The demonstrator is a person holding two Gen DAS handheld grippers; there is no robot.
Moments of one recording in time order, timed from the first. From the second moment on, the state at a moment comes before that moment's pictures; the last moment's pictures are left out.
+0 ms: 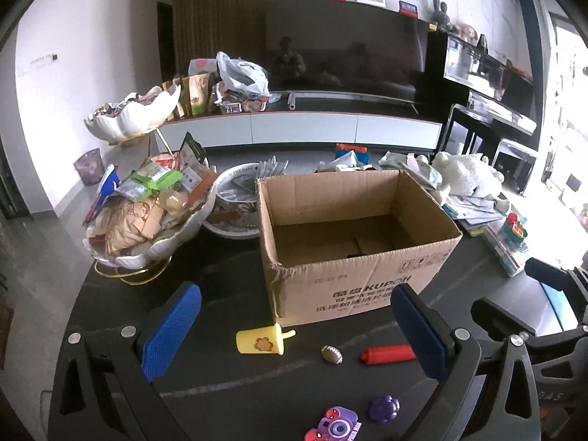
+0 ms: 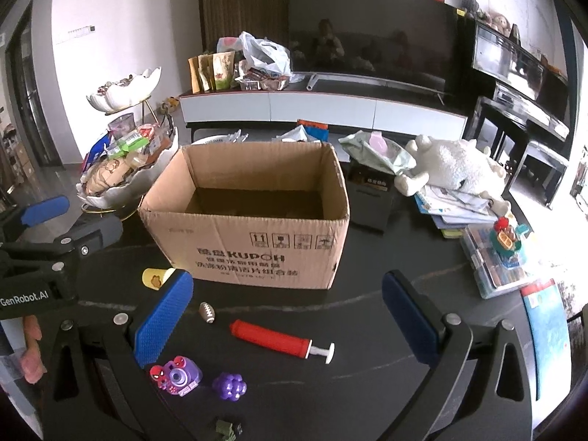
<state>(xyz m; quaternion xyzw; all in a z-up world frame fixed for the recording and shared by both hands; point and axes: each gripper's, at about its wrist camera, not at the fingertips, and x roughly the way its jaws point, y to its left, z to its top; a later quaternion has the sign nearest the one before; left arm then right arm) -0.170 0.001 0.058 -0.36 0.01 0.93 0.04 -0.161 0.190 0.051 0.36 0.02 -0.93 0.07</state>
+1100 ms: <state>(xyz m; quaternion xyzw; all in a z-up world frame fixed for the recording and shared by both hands) -0.113 -0.004 -0.002 -0.41 0.01 0.91 0.02 -0.093 0.190 0.002 0.39 0.06 -0.92 0.06</state>
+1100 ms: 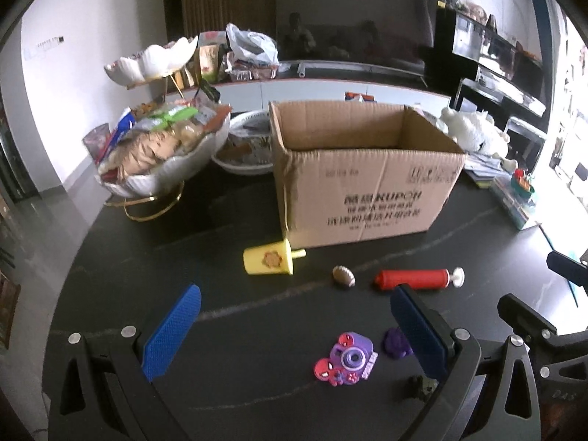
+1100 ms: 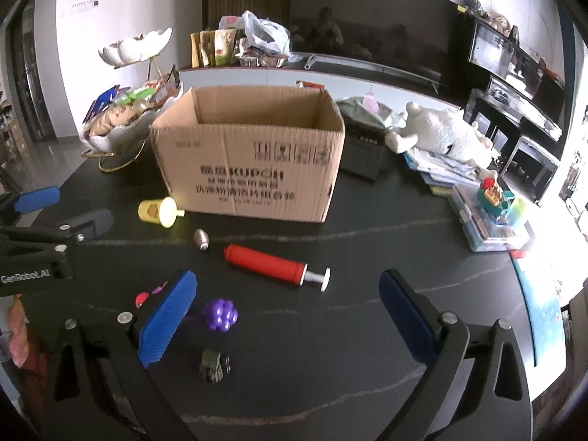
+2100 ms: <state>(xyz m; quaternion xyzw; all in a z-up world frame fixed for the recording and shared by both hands) -0.098 0.005 -0.050 -0.45 0.00 0.89 0.04 -0.056 0.164 -0.058 0.45 0.06 -0.88 0.11</state>
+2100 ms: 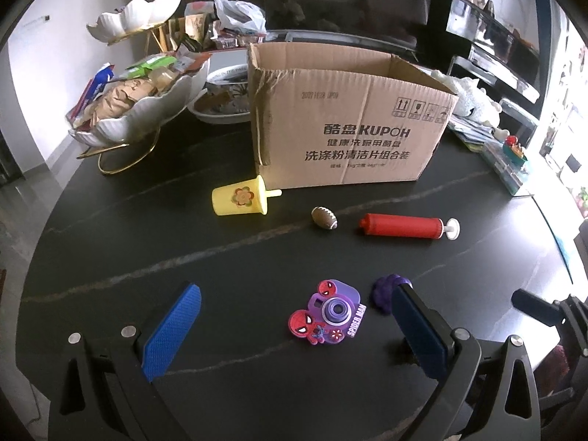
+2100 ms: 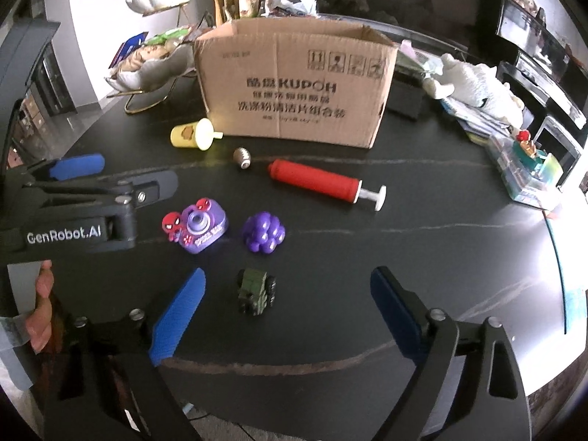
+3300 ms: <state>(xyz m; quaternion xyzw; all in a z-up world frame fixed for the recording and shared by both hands) -0.105 0.001 -0.081 -0.48 0.01 0.88 0.03 -0.070 0.140 -0.108 0.50 0.08 -0.86 0.11</state>
